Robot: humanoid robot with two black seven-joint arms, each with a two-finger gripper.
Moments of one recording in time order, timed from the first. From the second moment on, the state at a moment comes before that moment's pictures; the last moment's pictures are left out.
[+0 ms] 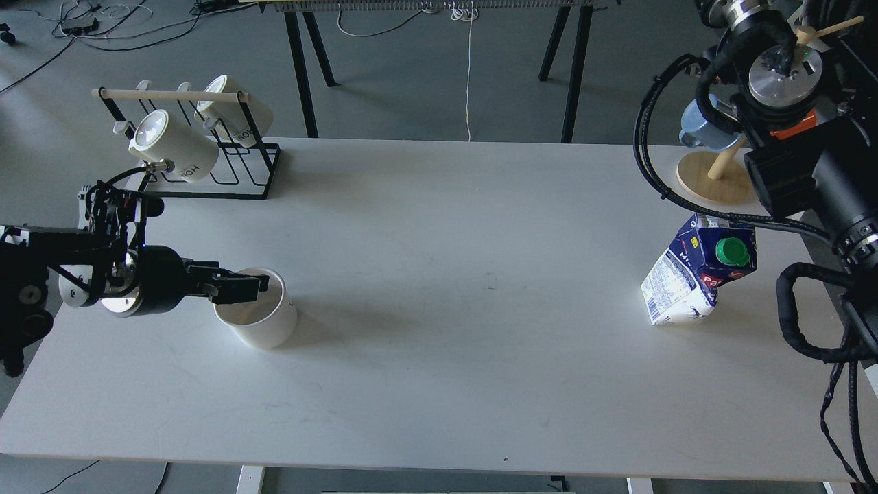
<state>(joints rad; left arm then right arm) -0.73 1.00 -0.39 -1.52 1.47 -0.49 0.05 1.15 -0.20 0.99 0.51 0.29 0.34 0.09</state>
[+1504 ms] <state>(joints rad) -0.85 0.76 -0.39 -1.42 1.55 -0.49 0.01 1.16 -0.19 0.99 0.51 0.29 0.36 0.09</state>
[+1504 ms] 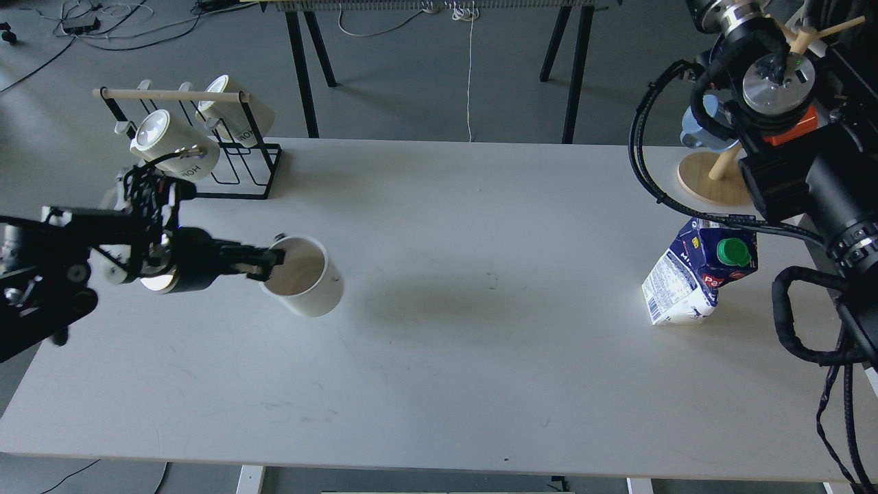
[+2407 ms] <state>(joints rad) -0.86 0.32 -0.30 -1.40 1.75 -0.49 0.22 1.16 -0.20 0.99 0.55 0.28 0.36 0.09</state>
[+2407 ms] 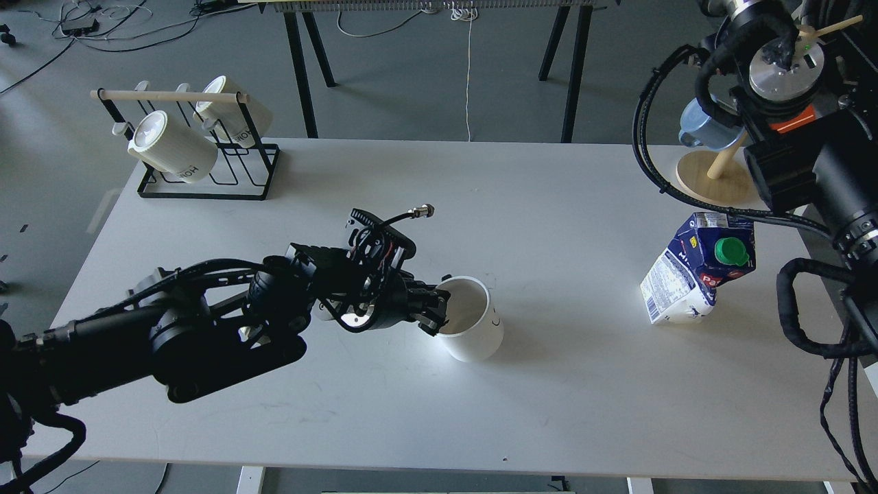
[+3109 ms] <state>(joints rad) -0.86 0.33 -0.78 -1.39 1.51 -0.49 0.20 0.95 -0.39 1.05 0.89 0.29 0.36 0.09</state>
